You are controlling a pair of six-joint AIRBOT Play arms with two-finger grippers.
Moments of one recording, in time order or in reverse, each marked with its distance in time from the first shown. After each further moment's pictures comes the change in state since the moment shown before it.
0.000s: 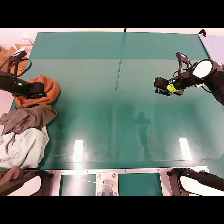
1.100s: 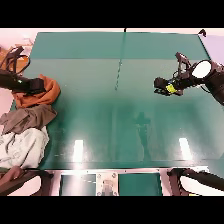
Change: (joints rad) left arm 0.000 0.000 0.000 -0.003 0.122 0.000; right arm 0.000 -0.003 -0.007 0.000 -0.014 0.000
